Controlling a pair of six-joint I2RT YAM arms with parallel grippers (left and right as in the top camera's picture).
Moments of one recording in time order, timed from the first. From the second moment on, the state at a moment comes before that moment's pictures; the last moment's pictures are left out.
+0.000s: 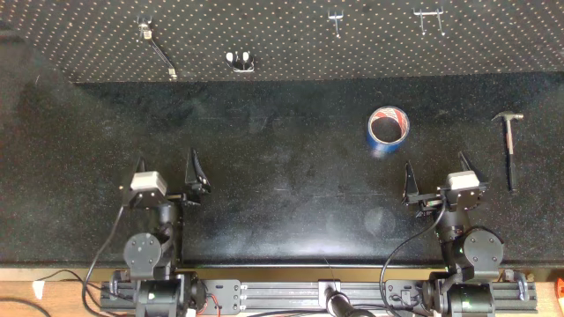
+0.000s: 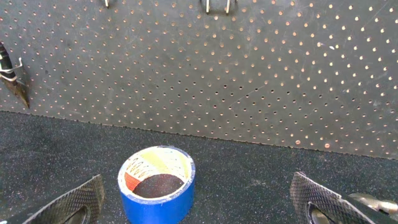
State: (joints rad) left arm 0.03 0.14 0.01 0.17 -0.04 -0.13; right arm -0.02 0.01 0.01 -0.06 -0.15 -0.08
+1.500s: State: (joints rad) left arm 0.03 0.02 0.01 -0.07 -0.02 -0.10; right arm 0.16 1.07 0.73 -0.47 -0.21 0.22
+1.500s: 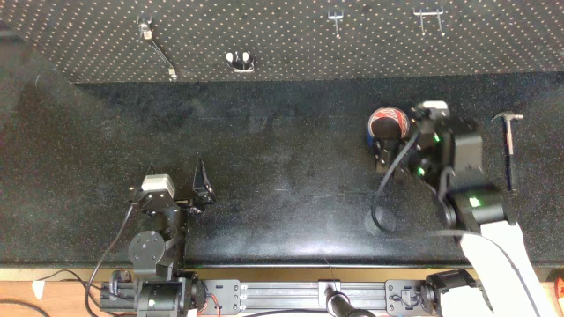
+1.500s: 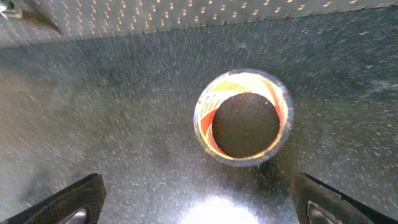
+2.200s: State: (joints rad) left arm 0.03 0.02 0.01 -0.07 -0.02 -0.10; right arm 0.26 1.69 1.08 -0.63 -0.05 0.10
